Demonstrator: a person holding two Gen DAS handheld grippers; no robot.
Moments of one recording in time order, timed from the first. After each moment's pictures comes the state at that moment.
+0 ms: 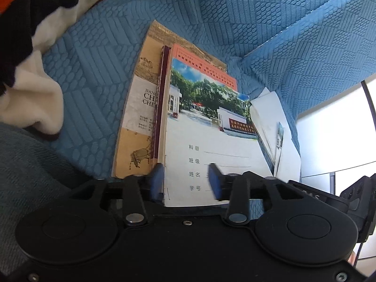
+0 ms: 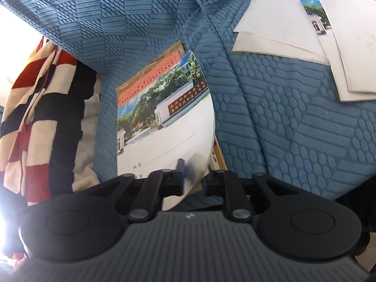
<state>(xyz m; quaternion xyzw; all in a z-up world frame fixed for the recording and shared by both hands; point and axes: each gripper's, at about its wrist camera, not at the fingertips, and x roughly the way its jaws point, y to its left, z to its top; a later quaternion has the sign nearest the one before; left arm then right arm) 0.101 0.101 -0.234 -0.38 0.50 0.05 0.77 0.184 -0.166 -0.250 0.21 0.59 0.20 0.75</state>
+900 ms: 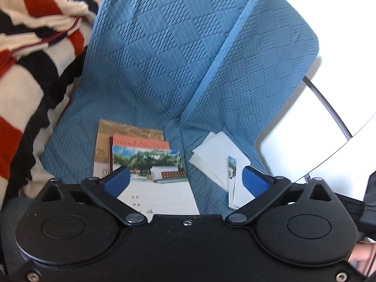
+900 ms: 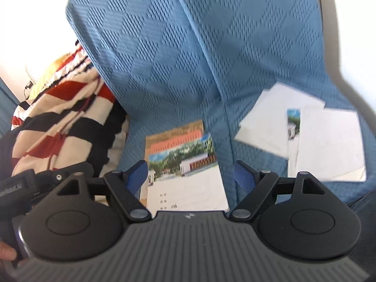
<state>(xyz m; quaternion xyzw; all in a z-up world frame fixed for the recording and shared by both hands) 0.086 0.035 -0.054 -0.26 0.38 0.02 0.89 0.143 -0.210 -0.090 0.12 0.44 0.22 0.86</state>
